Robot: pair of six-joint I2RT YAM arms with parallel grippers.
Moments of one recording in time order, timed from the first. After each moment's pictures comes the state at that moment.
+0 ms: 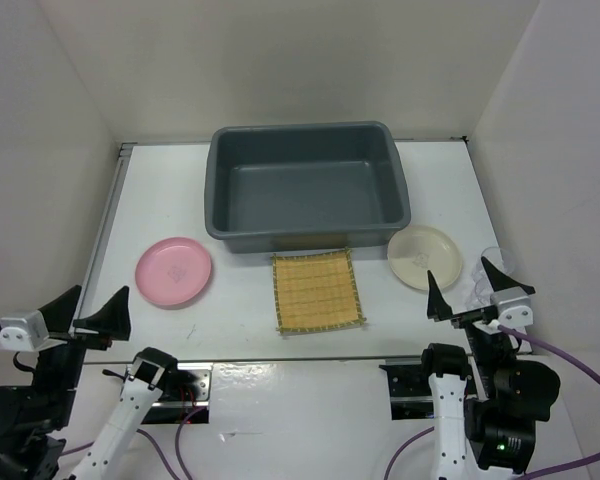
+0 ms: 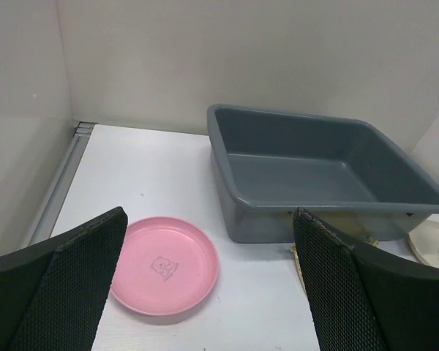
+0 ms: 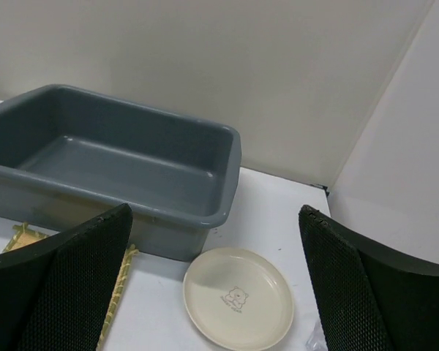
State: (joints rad) left arm -0.34 0.00 1.05 -0.84 -0.29 -0.14; right arm -0.17 0.01 0.89 -0.59 -0.34 -0.11
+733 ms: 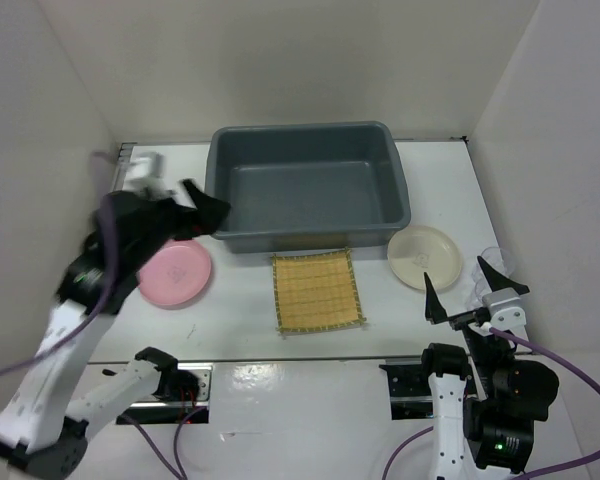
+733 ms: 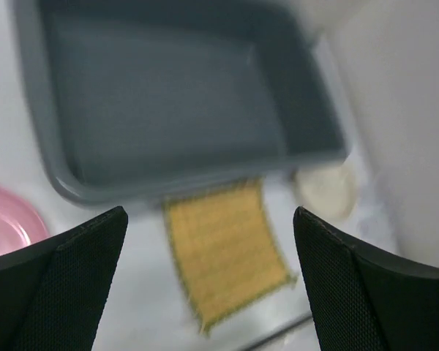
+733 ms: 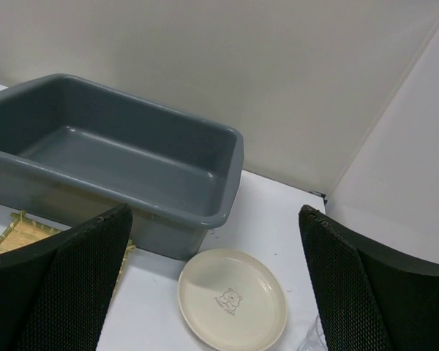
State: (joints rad) left arm -0.36 0.79 1.23 -0.62 -0.02 -0.52; right arm -0.19 0.01 0.89 -0.59 -0.41 -0.16
